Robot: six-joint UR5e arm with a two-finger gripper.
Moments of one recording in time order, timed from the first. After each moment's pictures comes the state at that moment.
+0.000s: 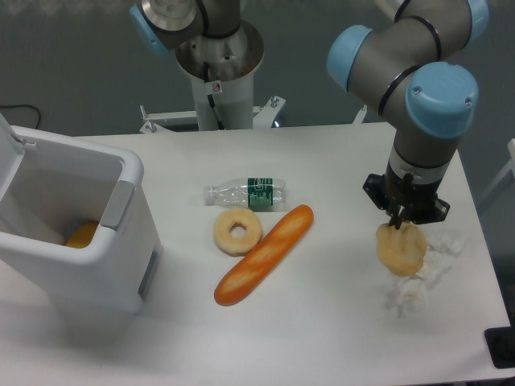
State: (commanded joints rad) arm 2.66 -2.01 -1.26 -1.35 1.61 1.18
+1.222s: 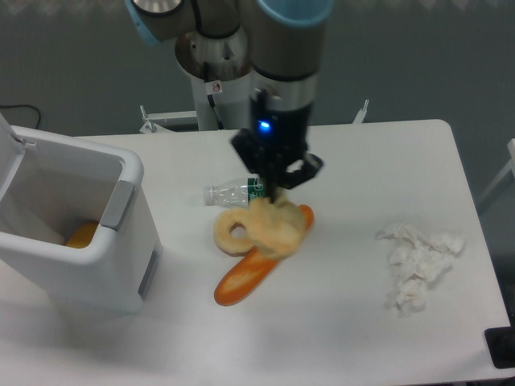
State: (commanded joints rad) arm 2.37 -1.71 -1.35 -1.38 1.35 0.86
